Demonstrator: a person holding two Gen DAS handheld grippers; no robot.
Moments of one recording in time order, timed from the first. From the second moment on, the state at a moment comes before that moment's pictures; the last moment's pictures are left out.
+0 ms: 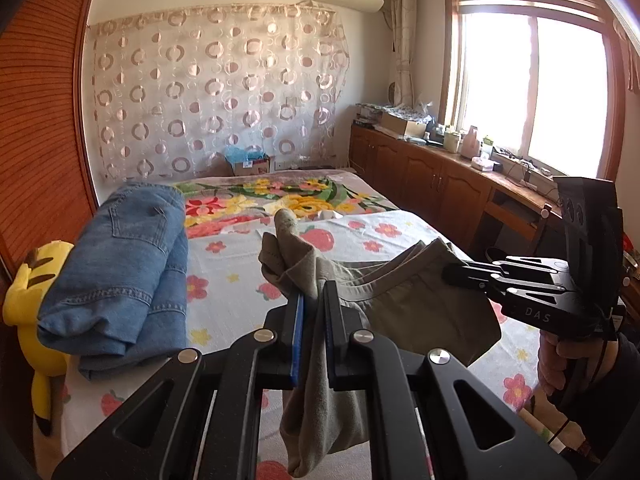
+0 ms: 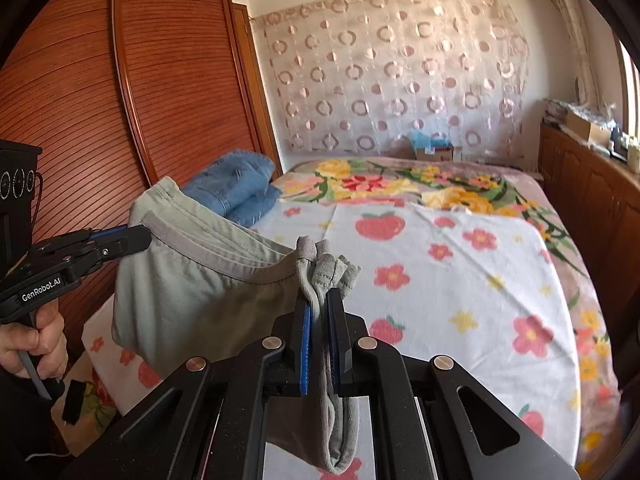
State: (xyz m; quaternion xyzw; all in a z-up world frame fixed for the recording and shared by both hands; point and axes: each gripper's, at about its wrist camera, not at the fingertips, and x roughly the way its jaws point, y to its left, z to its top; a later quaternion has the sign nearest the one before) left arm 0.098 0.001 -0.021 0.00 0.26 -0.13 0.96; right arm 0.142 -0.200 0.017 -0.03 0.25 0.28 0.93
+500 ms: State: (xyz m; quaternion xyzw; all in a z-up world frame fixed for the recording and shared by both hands) left arm 0.100 0.024 -0.013 -0.01 0.24 -0.10 0.96; right arm 0.153 -0.179 0.029 -0.07 0.22 0.29 0.93
